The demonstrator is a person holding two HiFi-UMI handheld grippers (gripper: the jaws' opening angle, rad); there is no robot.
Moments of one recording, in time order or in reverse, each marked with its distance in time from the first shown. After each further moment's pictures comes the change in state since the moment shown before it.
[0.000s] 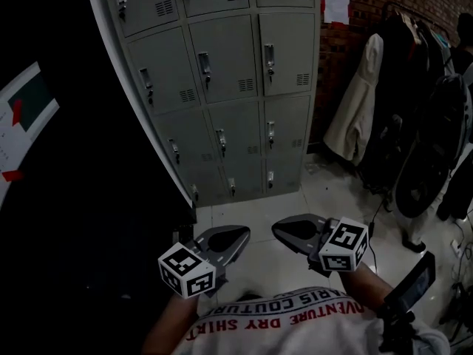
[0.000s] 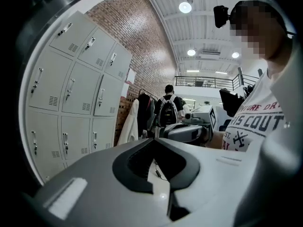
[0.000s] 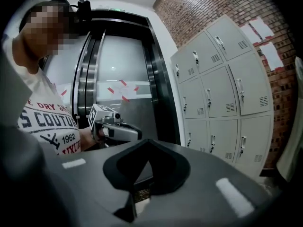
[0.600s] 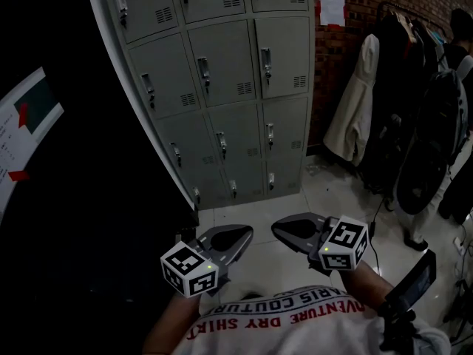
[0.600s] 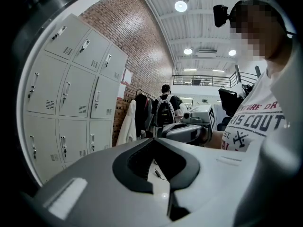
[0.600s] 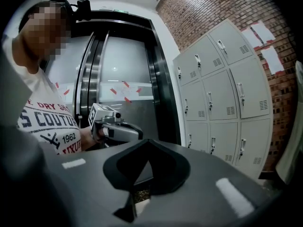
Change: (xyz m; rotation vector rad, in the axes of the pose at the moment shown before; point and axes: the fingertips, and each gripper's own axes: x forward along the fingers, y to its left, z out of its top) left arm -0.001 -0.025 0.005 0.039 0.003 -0.016; right arm -0.013 0.017 0.004 -0.023 -0.019 0.005
